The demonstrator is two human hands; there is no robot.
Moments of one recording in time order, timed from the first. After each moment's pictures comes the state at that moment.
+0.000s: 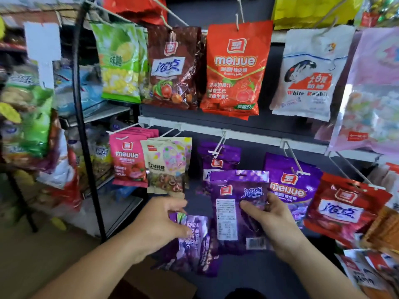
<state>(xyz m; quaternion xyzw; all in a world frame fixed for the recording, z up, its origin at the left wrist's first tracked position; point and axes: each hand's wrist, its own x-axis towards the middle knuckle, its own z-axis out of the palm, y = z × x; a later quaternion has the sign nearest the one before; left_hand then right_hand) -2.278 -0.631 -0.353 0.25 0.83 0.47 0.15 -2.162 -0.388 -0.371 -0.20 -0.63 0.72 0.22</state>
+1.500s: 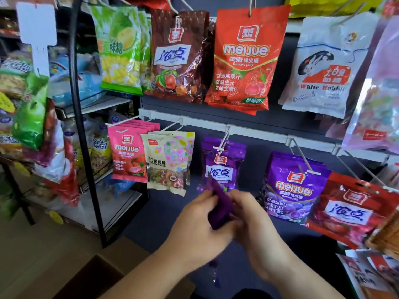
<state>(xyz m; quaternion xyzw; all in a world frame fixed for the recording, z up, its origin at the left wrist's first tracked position) -2.240 -0.579 -0.355 0.40 0.76 0.51 0.04 -2.171 -0.461 -0.347 -0.14 -0.62 0.76 0.13</state>
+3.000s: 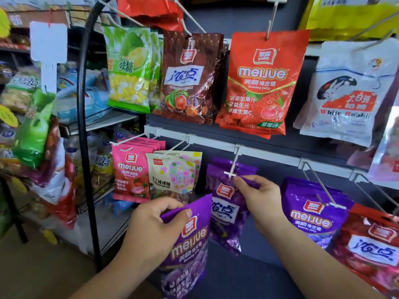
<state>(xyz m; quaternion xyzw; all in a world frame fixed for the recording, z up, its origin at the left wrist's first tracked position) -2.308 -0.629 -0.331 0.19 0.78 0.60 0.01 -2.292 -0.389 -0.333 -0.21 -0.67 0.63 0.35</state>
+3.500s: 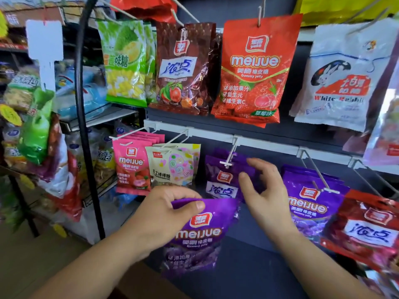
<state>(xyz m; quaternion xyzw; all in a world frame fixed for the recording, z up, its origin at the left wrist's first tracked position) -2.299 -0.624 -0.308 0.25 0.77 0.57 0.12 -2.244 -0.399 -0.333 -0.11 -0.79 0.43 0.43</state>
